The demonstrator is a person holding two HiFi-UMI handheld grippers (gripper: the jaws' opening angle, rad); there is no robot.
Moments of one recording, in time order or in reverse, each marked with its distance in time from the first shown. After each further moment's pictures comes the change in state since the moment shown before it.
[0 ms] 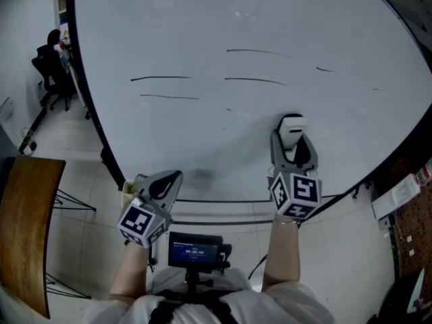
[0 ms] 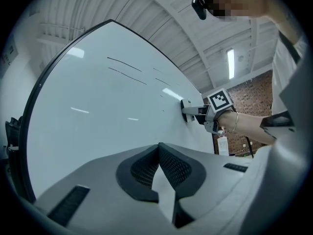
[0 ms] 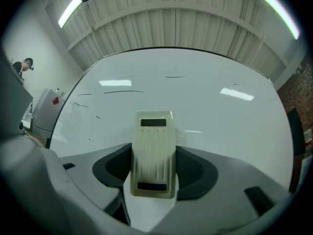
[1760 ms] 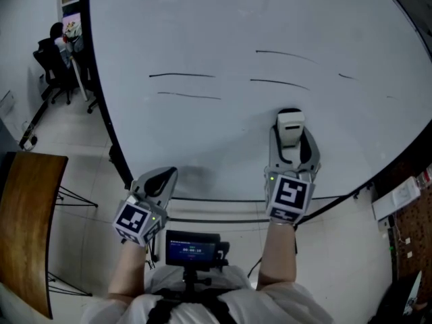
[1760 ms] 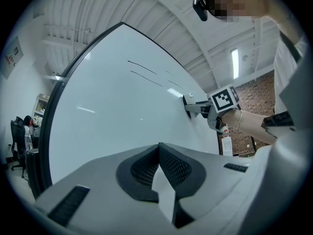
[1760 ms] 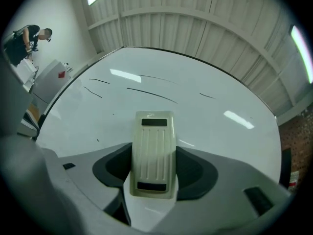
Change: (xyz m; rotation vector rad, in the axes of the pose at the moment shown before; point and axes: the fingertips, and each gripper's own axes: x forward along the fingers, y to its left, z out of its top) left arm -0.025 0.045 -0.009 -0.018 -0.002 0.039; right arm 0.011 0.055 0.024 -0.242 -0.021 -0.083
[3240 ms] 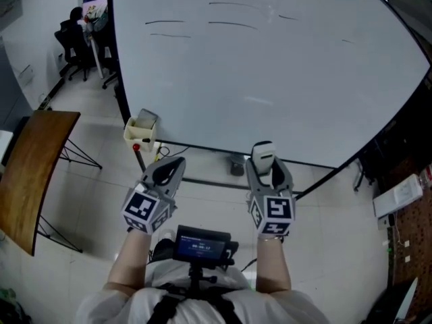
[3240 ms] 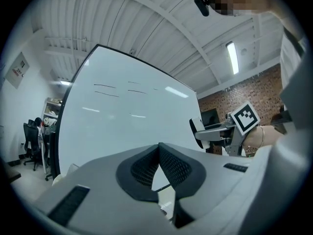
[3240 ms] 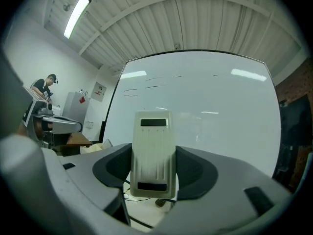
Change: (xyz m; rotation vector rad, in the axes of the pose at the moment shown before) left arm -0.071 -0.155 0.000 -0.037 0.062 0.088; right arm -0.192 0.022 -0.106 0.275 0.206 0.343
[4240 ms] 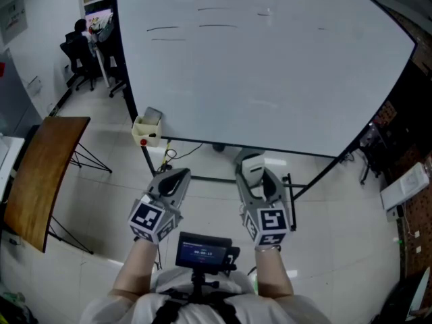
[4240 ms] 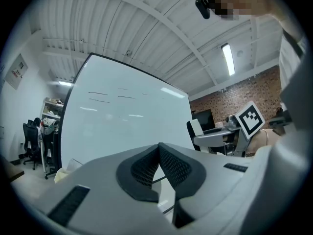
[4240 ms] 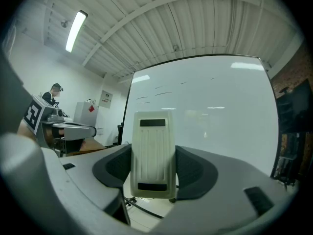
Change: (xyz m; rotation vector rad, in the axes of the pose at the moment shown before) left arm -0.053 -0.074 0.002 0.017 0.003 -0.012; right arm -0.089 0.040 -0.015 0.061 -0.012 0.100
